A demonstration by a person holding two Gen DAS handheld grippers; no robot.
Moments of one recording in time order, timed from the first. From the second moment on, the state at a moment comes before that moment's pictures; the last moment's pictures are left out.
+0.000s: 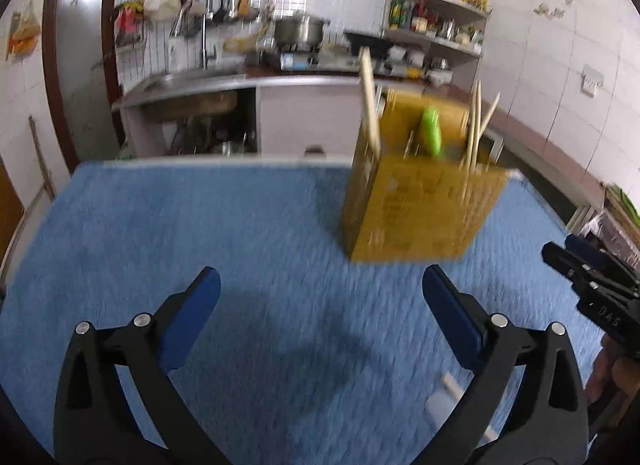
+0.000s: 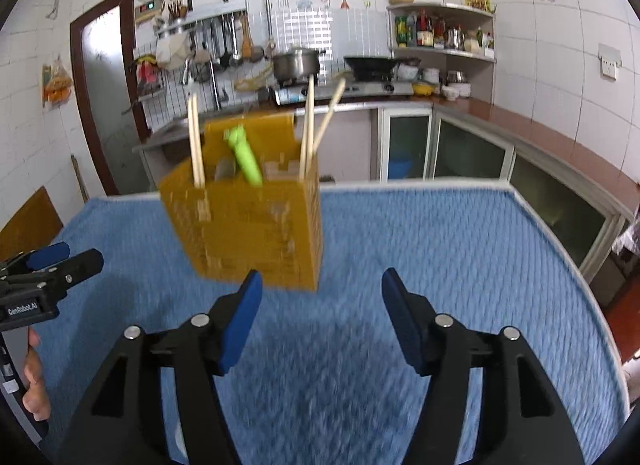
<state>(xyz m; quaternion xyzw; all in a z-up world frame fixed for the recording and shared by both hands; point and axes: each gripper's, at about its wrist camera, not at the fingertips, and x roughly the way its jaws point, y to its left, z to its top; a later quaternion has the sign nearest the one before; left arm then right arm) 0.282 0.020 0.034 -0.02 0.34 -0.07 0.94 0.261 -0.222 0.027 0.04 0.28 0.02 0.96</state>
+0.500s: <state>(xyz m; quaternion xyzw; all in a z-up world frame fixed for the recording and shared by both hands) 0.236 0.030 -0.018 -0.03 0.40 -0.07 0.91 0.225 -0.194 -0.038 0.02 0.36 0.05 0.93</state>
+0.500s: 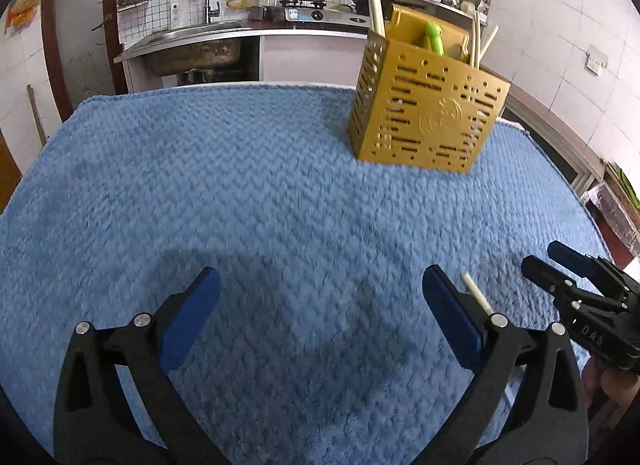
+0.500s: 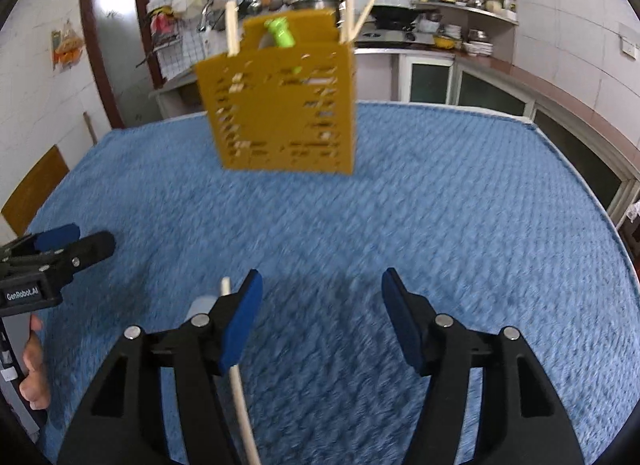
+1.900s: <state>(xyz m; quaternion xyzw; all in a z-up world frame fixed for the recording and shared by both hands) 0.241 0.010 -0.030 -0.03 0.44 -0.07 0.89 0.226 -0.184 -0.046 -0.04 0.43 0.08 0.90</state>
